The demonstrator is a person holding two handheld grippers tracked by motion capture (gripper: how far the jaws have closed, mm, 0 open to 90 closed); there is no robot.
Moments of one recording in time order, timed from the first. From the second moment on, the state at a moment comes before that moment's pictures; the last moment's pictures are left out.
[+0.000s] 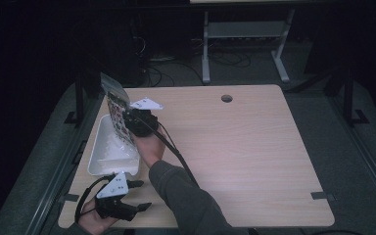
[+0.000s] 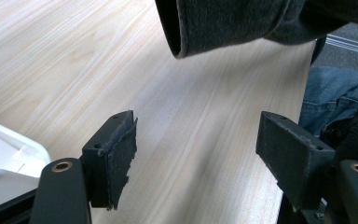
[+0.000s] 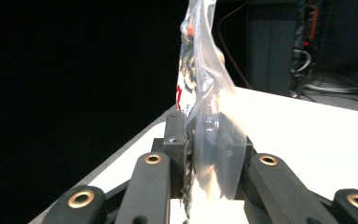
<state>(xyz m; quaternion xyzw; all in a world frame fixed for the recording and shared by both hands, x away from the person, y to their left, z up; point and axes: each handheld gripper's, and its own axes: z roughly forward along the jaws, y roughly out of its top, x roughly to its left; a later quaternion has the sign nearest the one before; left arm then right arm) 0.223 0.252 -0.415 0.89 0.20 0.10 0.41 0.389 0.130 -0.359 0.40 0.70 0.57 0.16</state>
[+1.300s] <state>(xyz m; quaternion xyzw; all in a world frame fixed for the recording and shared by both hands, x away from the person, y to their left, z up) 0.224 0.251 -0.418 0.89 0.20 0.10 0.40 0.379 0.104 -0.385 0.36 0.69 0.61 0.13</state>
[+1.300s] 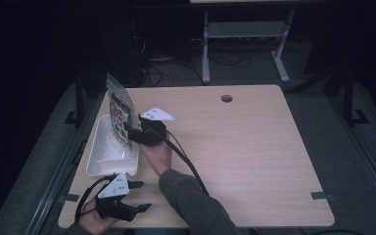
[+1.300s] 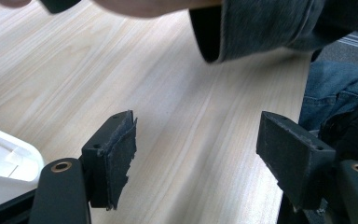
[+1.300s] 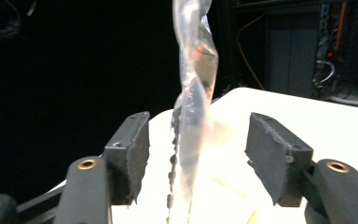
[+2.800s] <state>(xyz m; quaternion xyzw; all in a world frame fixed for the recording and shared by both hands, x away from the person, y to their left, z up) 0.232 0.246 -0.421 0.88 0.21 0.09 0.41 0.337 -0.043 -0.385 0.35 0.73 0.58 0.08</state>
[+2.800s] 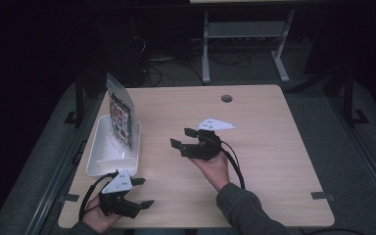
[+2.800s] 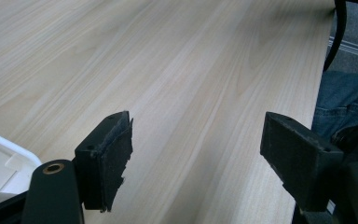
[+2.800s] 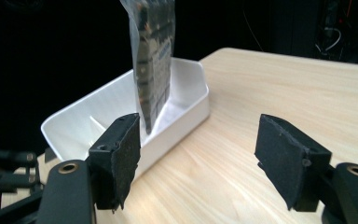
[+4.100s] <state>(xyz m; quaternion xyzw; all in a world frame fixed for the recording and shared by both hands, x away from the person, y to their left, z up) 0.232 0.243 -0.422 0.88 0.21 0.09 0.41 0.290 -0.140 -0.422 0.39 0.74 0.54 0.07</state>
